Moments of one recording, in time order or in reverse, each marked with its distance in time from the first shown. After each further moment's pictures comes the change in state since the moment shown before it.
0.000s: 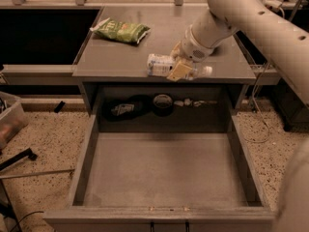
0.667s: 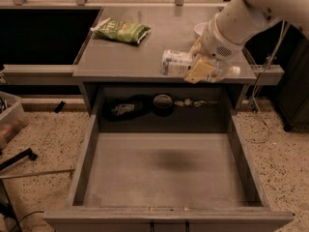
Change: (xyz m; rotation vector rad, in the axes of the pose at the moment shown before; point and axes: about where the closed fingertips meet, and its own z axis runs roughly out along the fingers) arm 0.001 0.055 -0.090 0.108 0.081 0.052
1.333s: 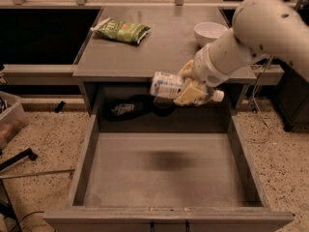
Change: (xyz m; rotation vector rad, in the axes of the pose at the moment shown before) arm 0.001 0.038 0.052 -0.048 -0.127 -0.011
